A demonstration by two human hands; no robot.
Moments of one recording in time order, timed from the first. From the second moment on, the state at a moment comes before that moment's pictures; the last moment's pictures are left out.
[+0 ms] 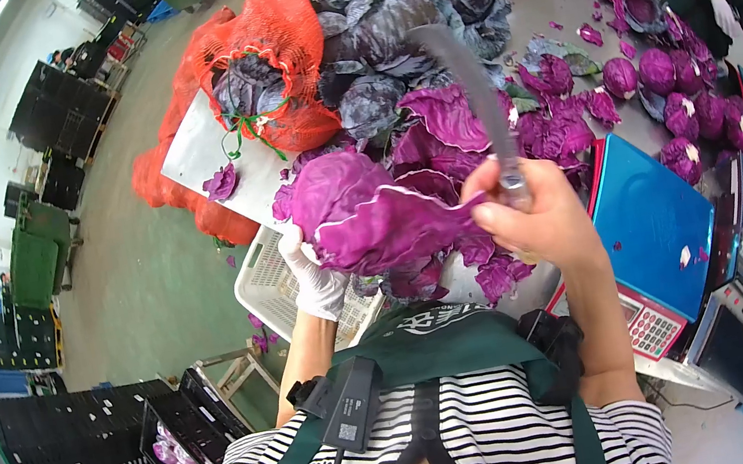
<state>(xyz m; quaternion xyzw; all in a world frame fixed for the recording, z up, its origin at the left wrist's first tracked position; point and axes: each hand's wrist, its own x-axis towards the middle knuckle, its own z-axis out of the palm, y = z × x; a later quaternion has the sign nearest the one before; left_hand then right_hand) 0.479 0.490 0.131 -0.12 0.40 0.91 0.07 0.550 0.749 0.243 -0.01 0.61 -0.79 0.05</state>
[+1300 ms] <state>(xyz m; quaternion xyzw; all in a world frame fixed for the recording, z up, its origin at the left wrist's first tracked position) 0.473 0.498 0.181 0.24 0.72 0.58 -0.28 0.505 0.684 0.199 0.00 0.71 -0.71 -0.01</state>
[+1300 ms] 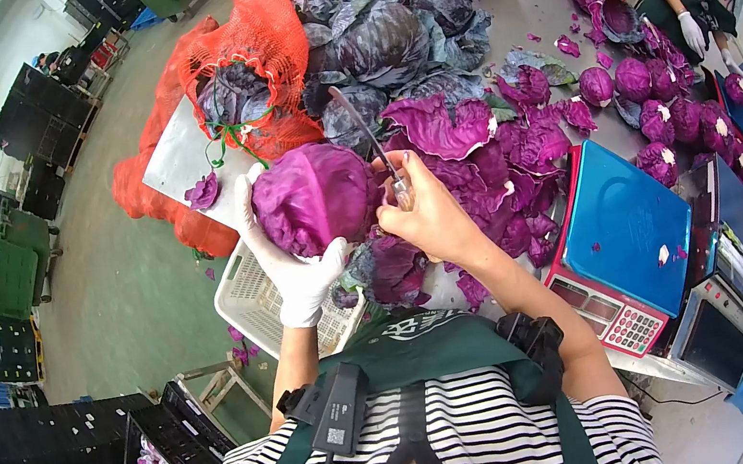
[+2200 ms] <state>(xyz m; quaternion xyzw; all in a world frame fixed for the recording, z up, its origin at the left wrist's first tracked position) 0.463 0.492 0.168 -0.05 0.25 0.96 0.10 0.503 0.684 0.192 -0.10 0.80 -0.55 -0.21</state>
